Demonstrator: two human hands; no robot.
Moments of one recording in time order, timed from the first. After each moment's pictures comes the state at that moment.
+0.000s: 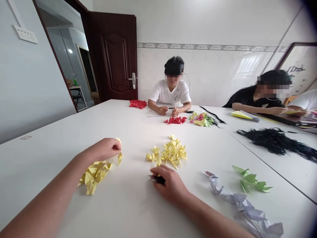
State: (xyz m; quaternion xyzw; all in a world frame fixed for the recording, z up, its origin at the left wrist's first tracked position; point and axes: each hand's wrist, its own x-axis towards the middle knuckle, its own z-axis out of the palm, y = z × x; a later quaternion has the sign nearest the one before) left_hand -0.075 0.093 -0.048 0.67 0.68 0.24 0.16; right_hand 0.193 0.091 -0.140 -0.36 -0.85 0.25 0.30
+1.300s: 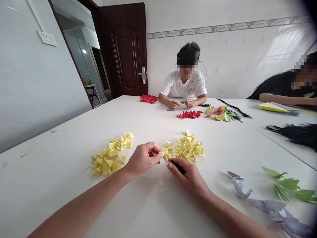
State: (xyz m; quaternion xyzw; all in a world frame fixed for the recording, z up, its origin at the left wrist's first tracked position) left_hand 0.015 0.075 -0.087 0.62 0.57 0.40 0.35; right_hand 0.192 0.093 -0.131 -0.42 -0.79 0.30 0.33
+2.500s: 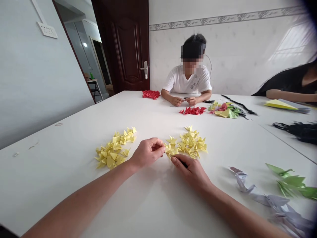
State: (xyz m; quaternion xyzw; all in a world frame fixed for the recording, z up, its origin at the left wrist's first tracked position) left_hand 0.013 0.077 -0.095 0.64 0.54 0.42 0.35; right_hand 0.193 0.093 -0.131 -0.42 -0.80 0.30 0.31
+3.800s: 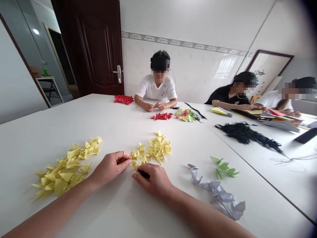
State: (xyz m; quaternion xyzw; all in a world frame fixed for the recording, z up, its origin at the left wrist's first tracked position) left_hand 0.003 0.089 -0.109 0.68 0.59 0.32 0.29; right_hand 0.191 0.089 -0.130 -0.40 -0.85 0.20 0.29
